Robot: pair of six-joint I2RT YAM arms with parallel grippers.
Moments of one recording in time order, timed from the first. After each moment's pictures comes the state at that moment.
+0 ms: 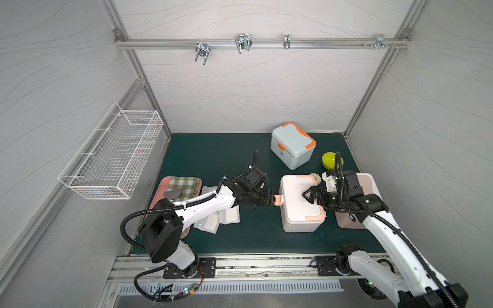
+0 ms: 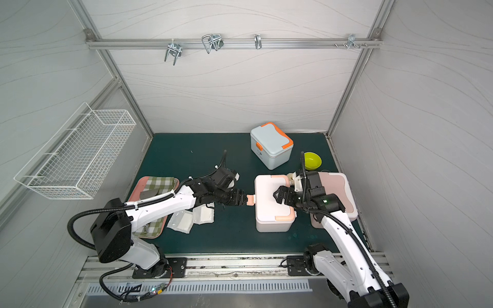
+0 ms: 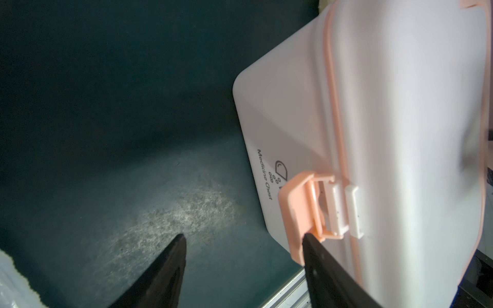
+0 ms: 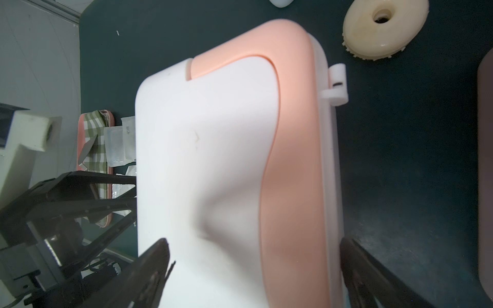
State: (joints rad) left arm -0.82 1.50 1.04 -0.50 0.17 -0.72; right arm 0.31 0.89 0.79 -0.83 -0.34 0.48
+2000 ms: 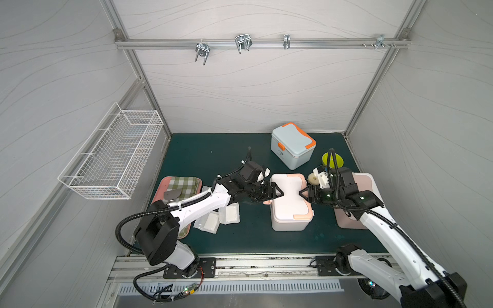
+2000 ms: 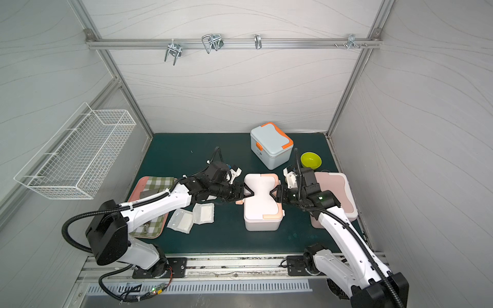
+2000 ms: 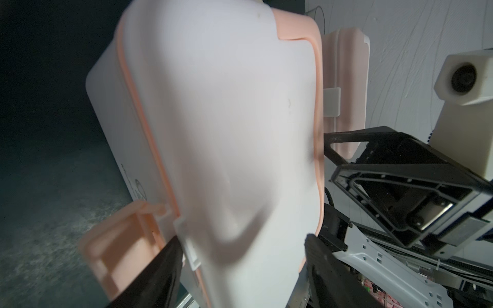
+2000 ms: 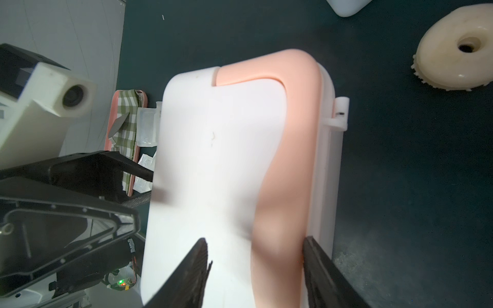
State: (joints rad) left arm -0.77 1.50 1.05 -0.31 0.50 -0.89; right arm 0.39 0.93 0.81 -0.73 -0.39 0.44
